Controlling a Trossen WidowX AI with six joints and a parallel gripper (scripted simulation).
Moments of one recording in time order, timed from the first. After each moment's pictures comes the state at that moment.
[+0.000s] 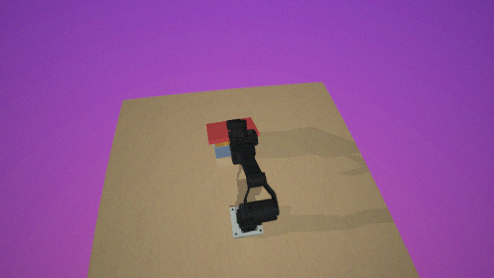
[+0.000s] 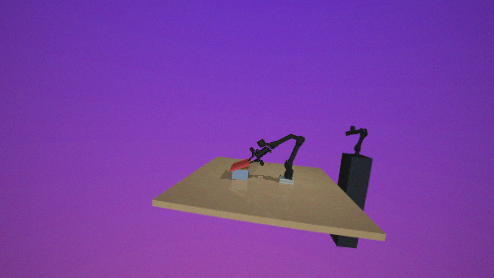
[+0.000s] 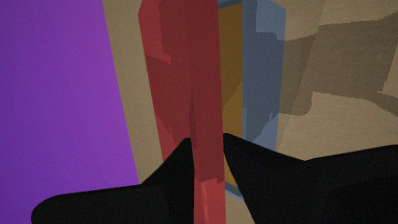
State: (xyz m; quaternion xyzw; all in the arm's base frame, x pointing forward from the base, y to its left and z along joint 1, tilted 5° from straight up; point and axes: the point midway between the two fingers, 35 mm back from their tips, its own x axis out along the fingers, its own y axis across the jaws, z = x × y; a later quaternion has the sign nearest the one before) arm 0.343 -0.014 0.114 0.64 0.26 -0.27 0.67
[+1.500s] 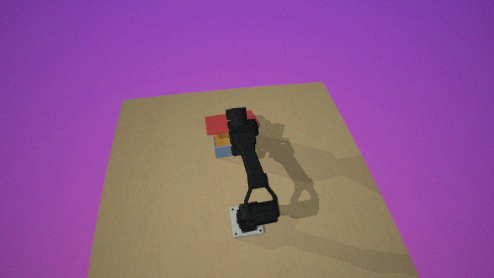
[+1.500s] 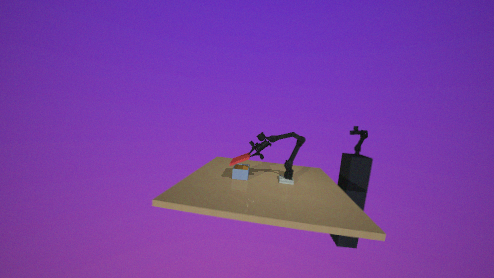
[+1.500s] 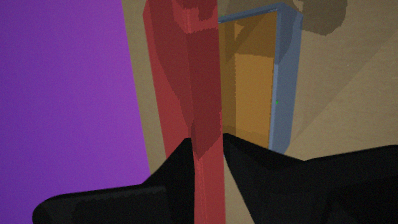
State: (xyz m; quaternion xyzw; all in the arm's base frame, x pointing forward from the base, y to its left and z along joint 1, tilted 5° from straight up) arm 0.352 -0.013 0.171 0.64 0.26 -0.27 0.66
